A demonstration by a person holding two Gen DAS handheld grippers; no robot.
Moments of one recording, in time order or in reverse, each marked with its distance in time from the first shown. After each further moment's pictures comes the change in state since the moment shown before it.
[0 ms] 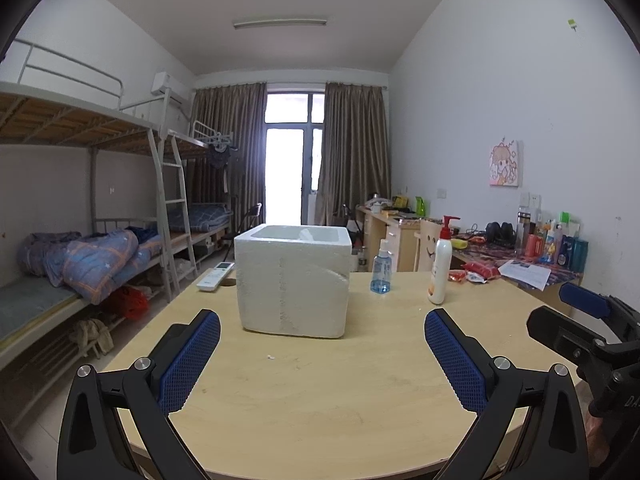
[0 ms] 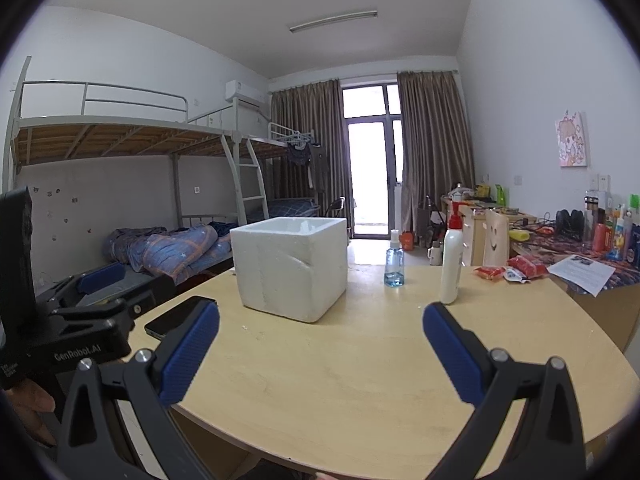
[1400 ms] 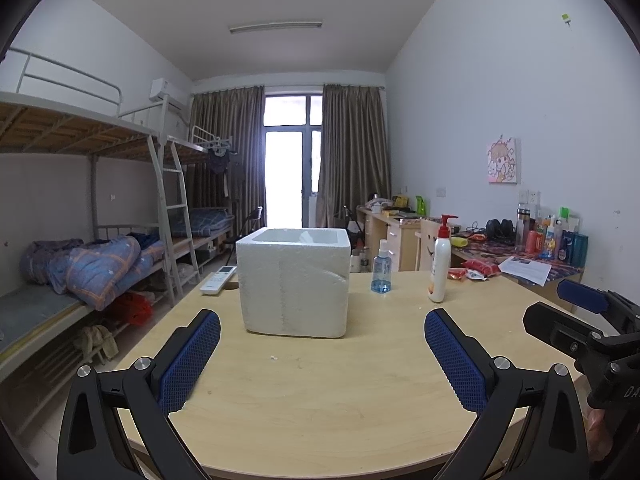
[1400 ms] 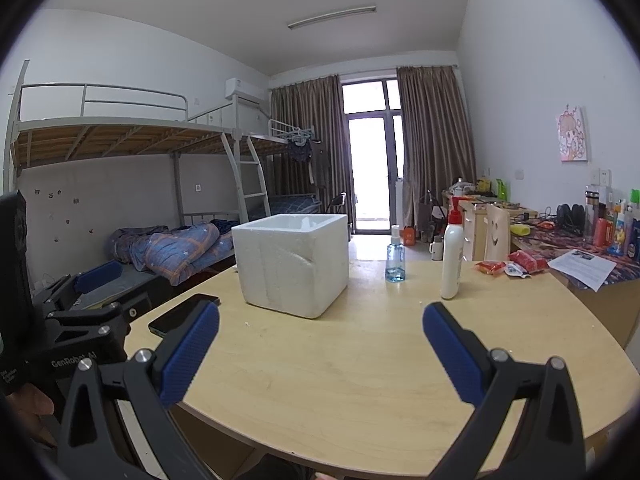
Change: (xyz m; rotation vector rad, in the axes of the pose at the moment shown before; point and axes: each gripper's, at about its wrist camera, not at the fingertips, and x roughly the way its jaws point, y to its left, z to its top) left arm -0.010 -0.005 0.003 0.023 -0.006 0.009; right arm -0.004 -0.002 0.001 0.013 0.019 0.007
